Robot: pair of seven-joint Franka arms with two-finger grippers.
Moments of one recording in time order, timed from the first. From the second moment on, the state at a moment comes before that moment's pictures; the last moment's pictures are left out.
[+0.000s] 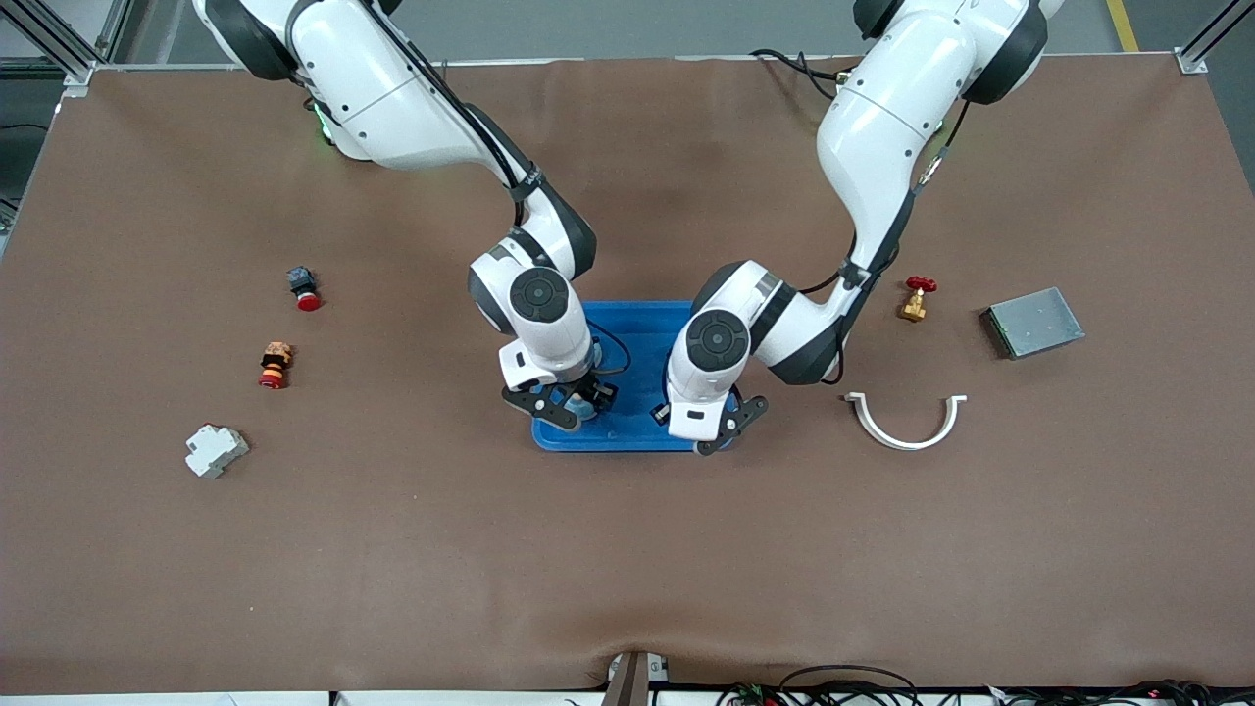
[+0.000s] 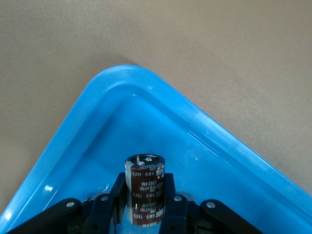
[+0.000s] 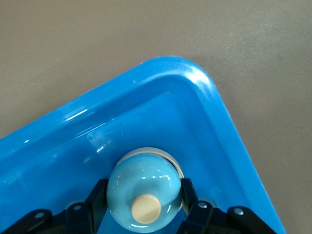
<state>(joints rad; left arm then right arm) -0.50 0.87 -0.18 -1.36 0.08 2.20 -1.32 0.60 0.78 0.07 -1.57 -0.09 2.46 1.18</state>
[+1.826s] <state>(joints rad) -0.16 0.44 -0.18 -1.42 0.08 1.74 -0.44 0.60 0.78 0.06 -1.56 -0.12 2.46 1.18</state>
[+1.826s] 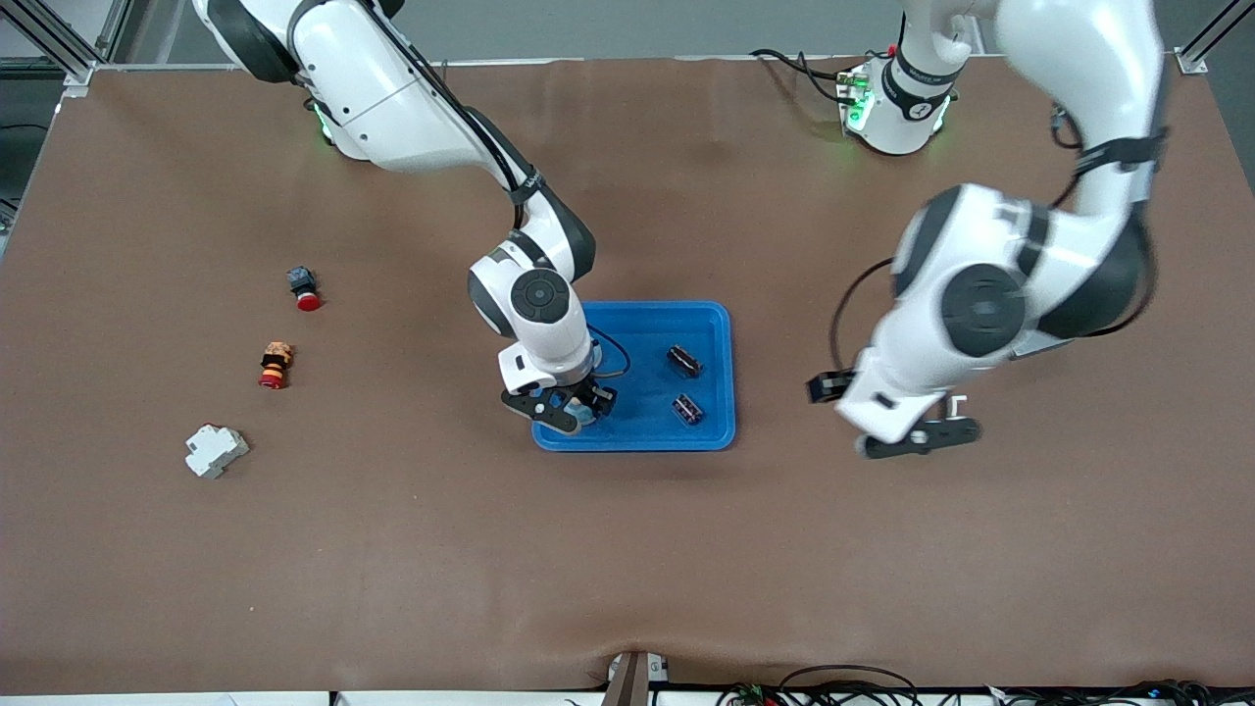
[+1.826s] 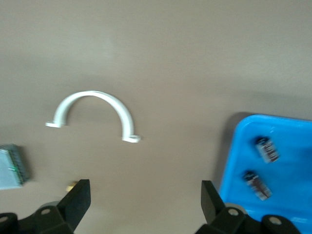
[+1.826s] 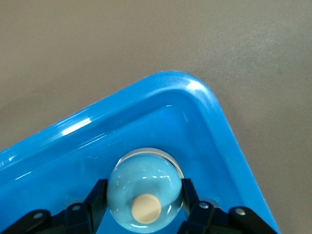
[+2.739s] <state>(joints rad) 0.06 0.15 -0.18 -1.80 0.05 1.99 -0.08 0.60 0.71 0.06 -1.35 -0.12 2.07 1.11</state>
